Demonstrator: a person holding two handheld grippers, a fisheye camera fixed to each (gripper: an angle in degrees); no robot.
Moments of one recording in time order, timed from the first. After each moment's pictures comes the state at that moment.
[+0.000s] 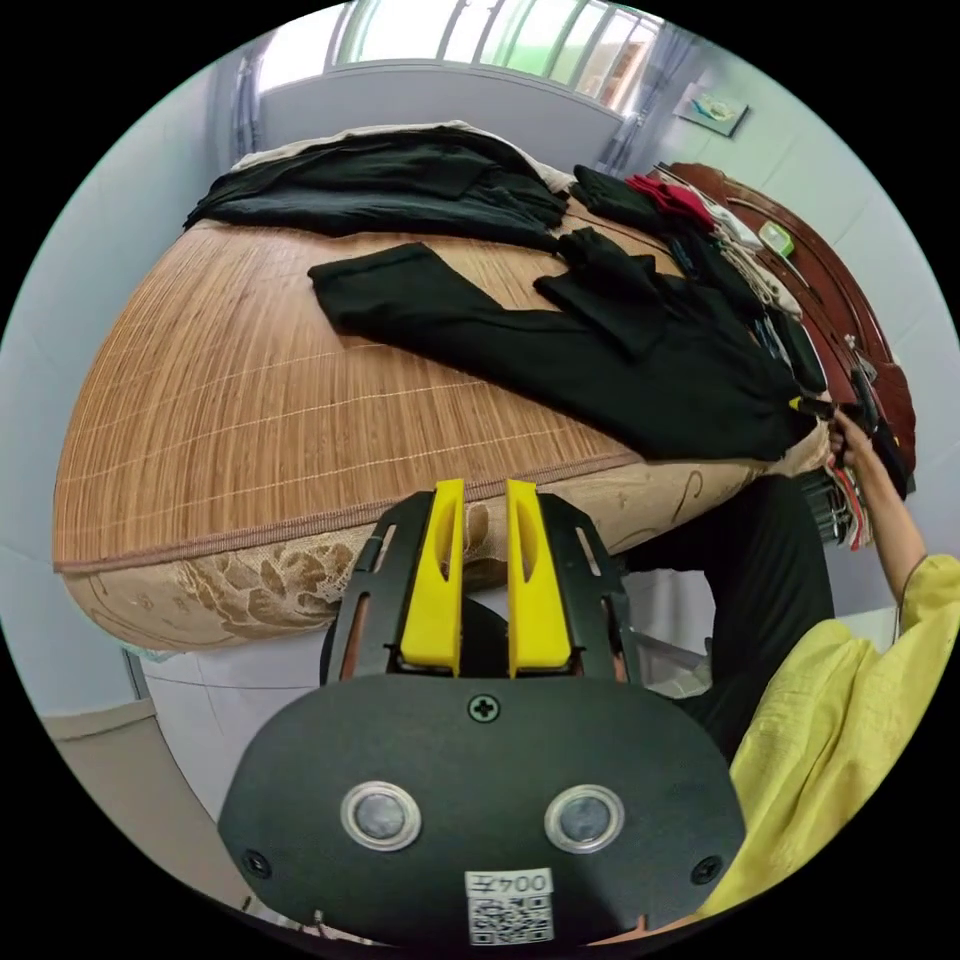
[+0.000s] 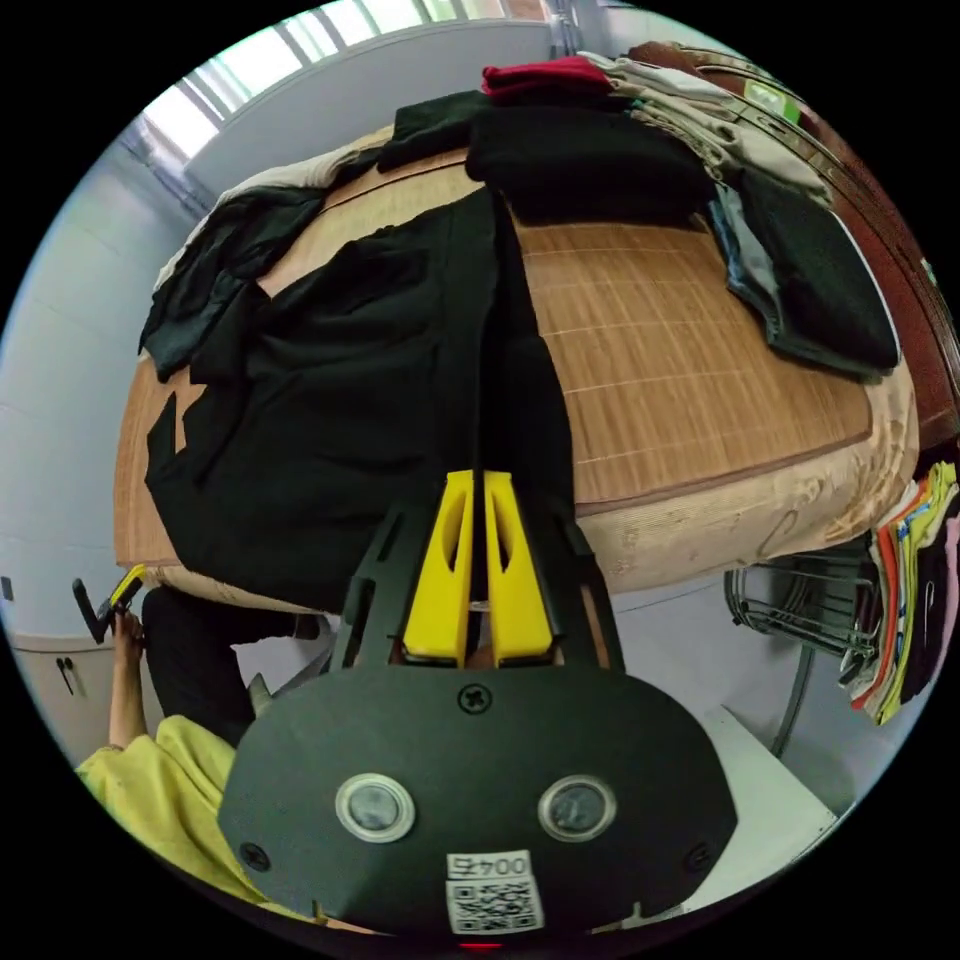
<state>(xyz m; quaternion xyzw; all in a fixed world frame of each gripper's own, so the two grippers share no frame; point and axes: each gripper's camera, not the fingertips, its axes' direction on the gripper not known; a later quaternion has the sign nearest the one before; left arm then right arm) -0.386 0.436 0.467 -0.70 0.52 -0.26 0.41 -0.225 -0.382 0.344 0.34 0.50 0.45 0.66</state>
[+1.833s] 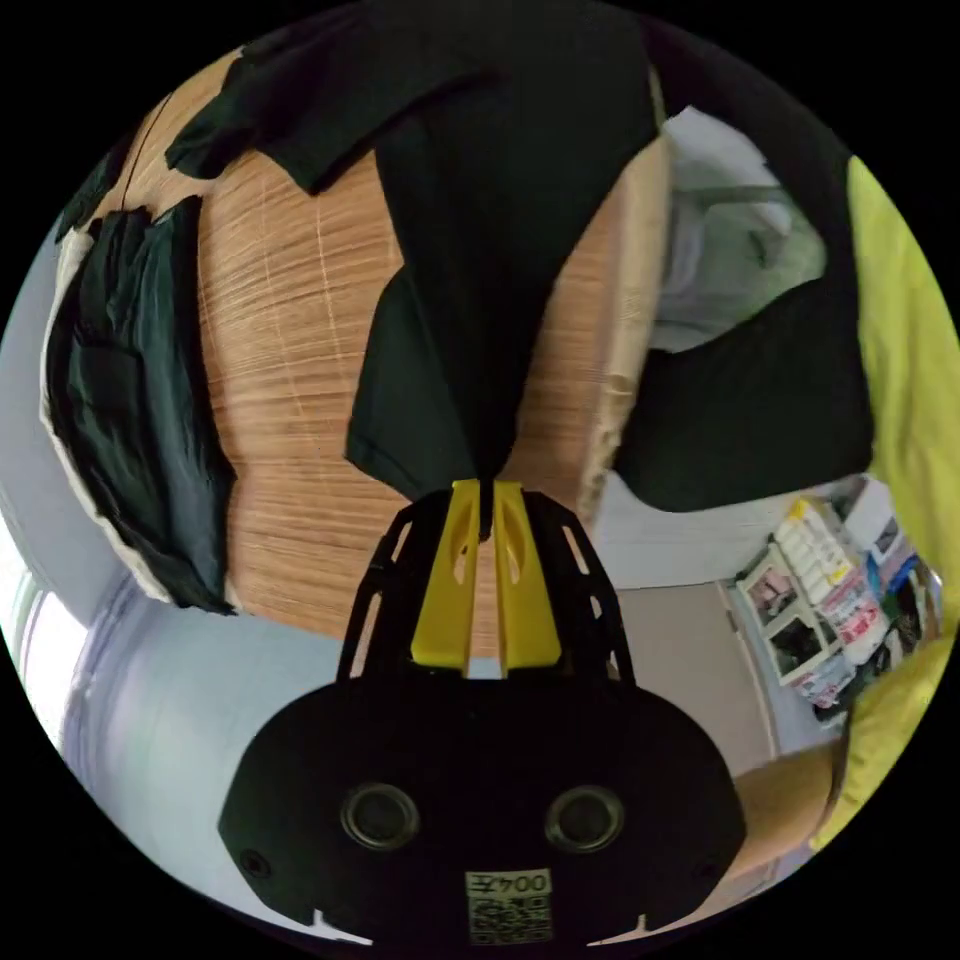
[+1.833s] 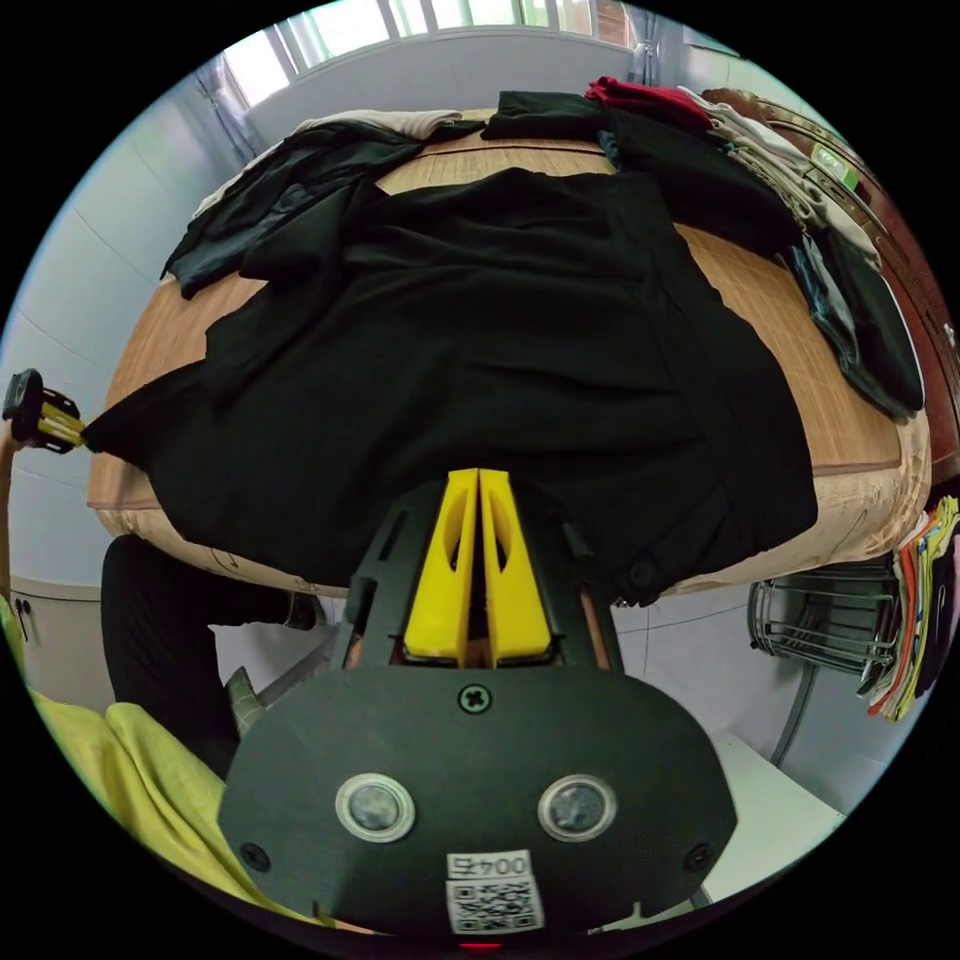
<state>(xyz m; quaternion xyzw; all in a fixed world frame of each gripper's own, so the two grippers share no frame) -0.146 0.460 1.059 -0.57 0.69 0.13 0.42 -0.311 -0.606 0.397 0.31 0.40 0.43 0.75</state>
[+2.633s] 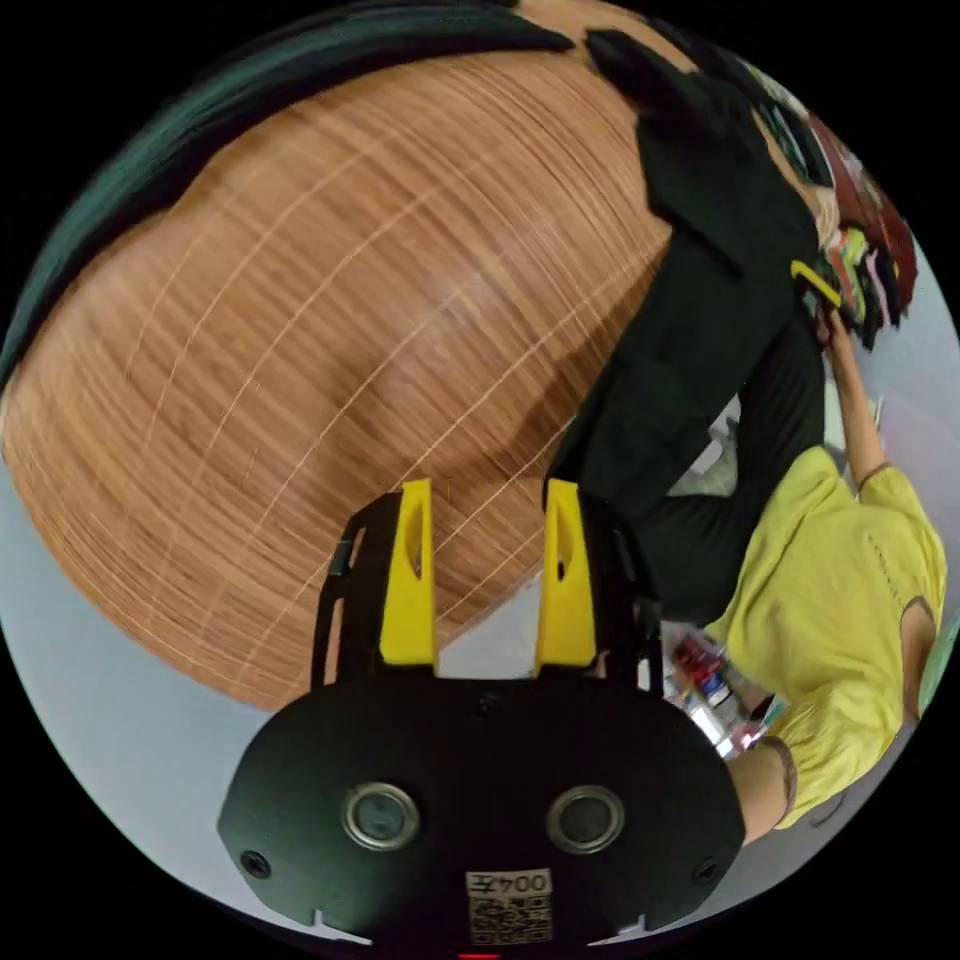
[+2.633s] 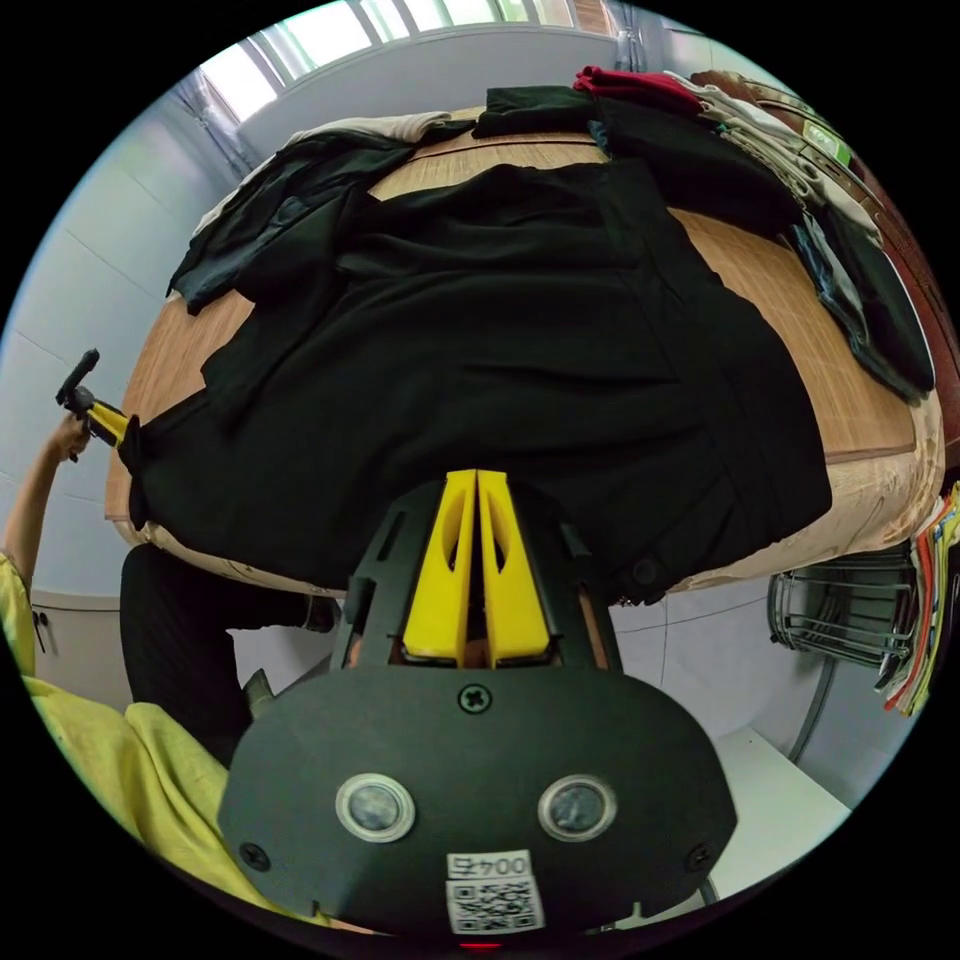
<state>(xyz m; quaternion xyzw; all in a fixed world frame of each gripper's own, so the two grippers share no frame) -0.150 0.796 0.910 -0.68 0.63 -0.27 0.26 -0.307 -0.611 0.382 0.33 0.37 0.44 0.75</state>
